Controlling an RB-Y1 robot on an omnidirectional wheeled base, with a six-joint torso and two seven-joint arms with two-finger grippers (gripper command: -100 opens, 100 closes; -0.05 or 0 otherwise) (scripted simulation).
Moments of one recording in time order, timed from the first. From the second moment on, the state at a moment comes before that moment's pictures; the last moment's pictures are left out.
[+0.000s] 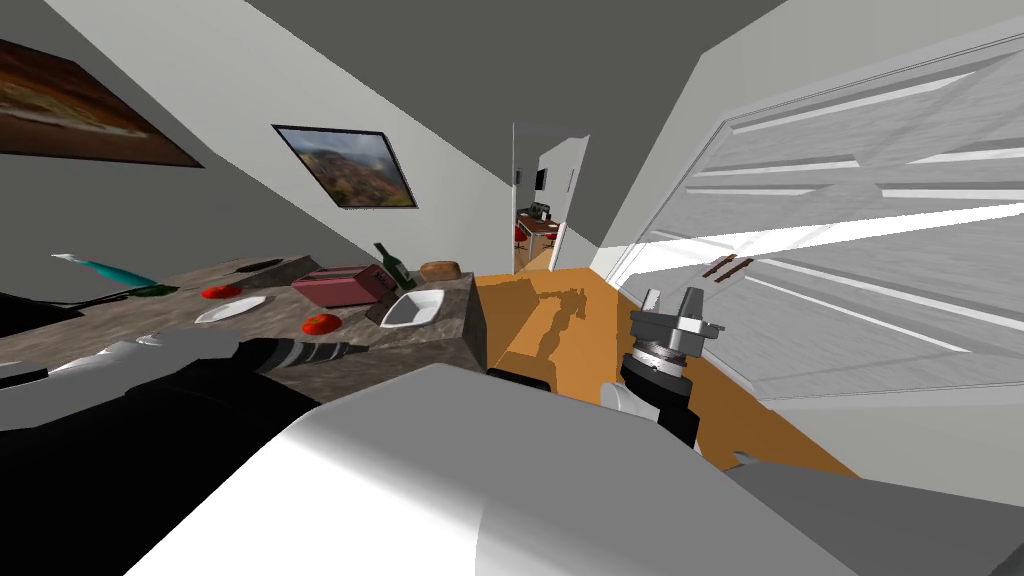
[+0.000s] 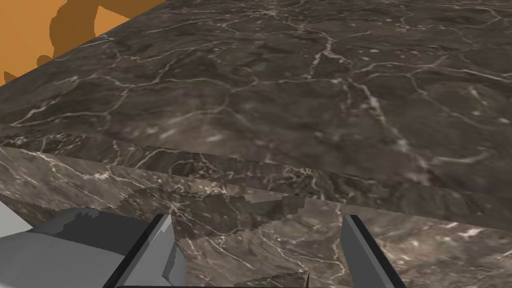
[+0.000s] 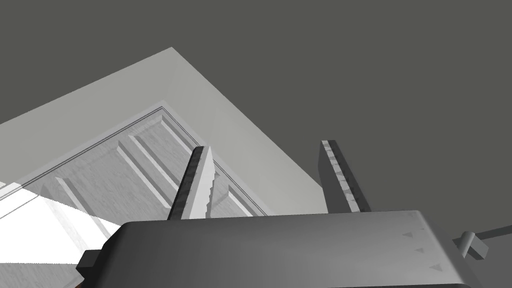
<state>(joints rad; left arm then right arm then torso) 0.50 1.42 -0.22 -0.72 -0.62 -1.04 0.53 0.54 0.00 0.01 -2.28 -0.07 -0.56 -0.12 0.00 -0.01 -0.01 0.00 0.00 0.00</state>
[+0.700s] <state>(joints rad) 0.50 1.47 -0.25 -0.59 -0.63 -1.04 0.55 0.54 0.00 0.01 -2.28 -0.07 -0.56 -0.12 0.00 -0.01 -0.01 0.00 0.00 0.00</state>
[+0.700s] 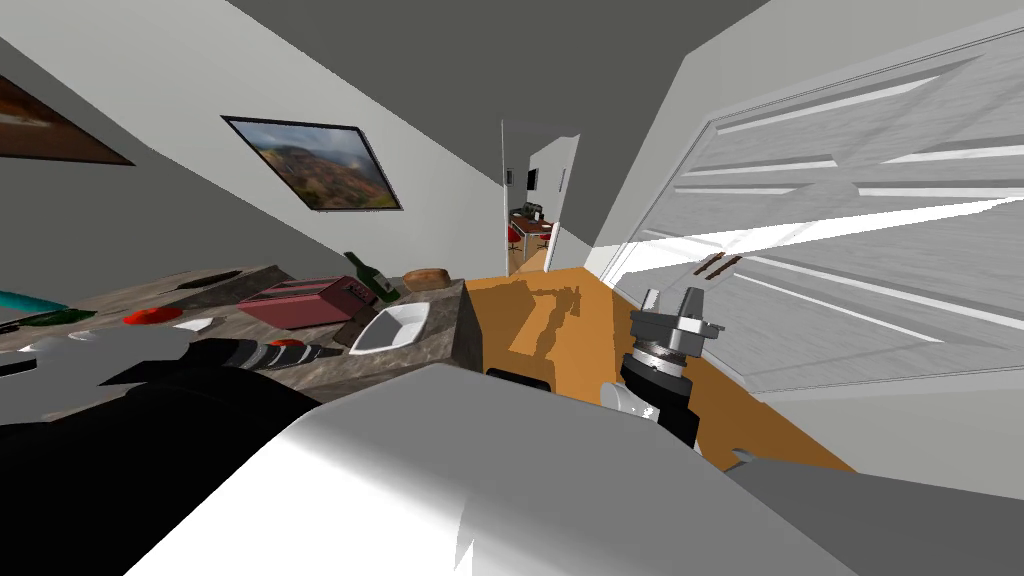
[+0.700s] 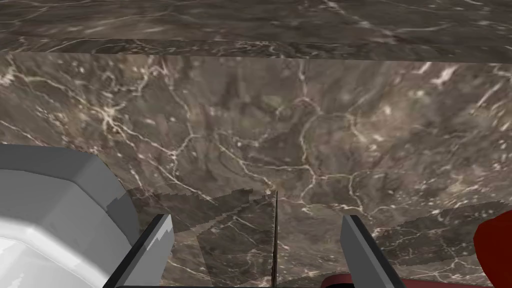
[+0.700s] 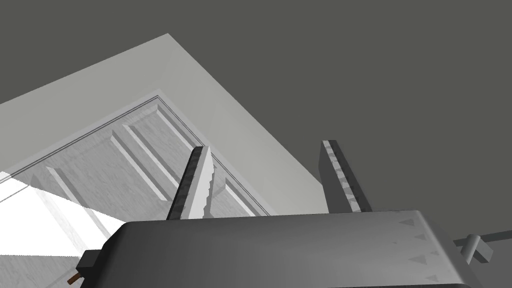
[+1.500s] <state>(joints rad) 0.46 1.44 -0.28 -0.51 -0.65 -1.03 0.53 0.54 0.00 0.01 -2.28 -0.07 -0.56 -0.12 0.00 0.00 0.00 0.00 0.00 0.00</state>
